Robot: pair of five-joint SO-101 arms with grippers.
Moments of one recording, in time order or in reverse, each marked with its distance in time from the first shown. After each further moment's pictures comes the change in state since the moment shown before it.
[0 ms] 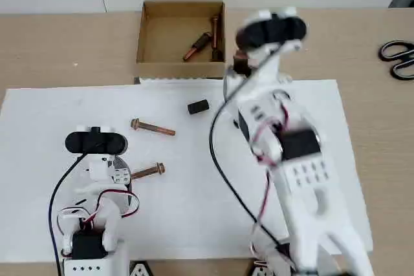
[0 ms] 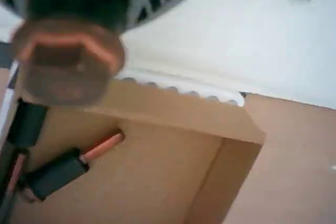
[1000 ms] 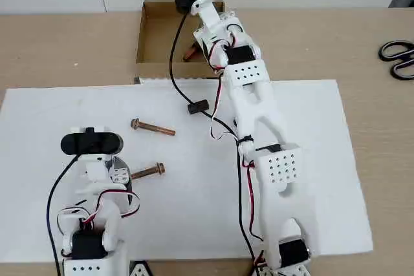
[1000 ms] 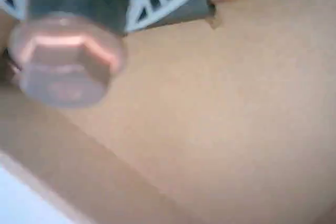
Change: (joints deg) left arm 0.0 0.0 0.0 0.8 4.7; right arm 0.4 82.1 -78.2 -6.6 33.6
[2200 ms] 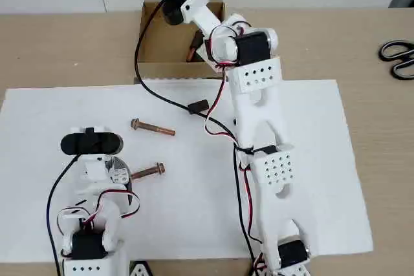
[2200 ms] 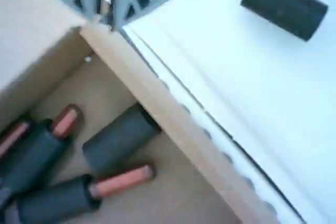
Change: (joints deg) left arm 0.0 0.0 0.0 0.1 0.0; right arm -2.2 -2.1 -38.7 60.0 7.8
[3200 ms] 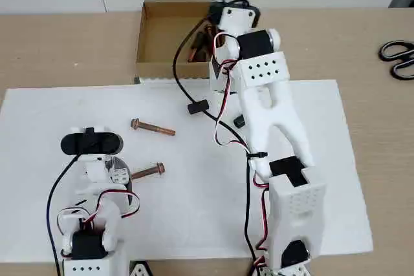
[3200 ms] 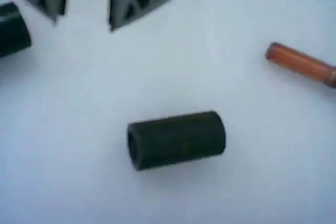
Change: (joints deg) left arm 0.0 0.0 0.0 0.0 0.0; right arm 1.1 -24.6 50.5 1.1 -47.4
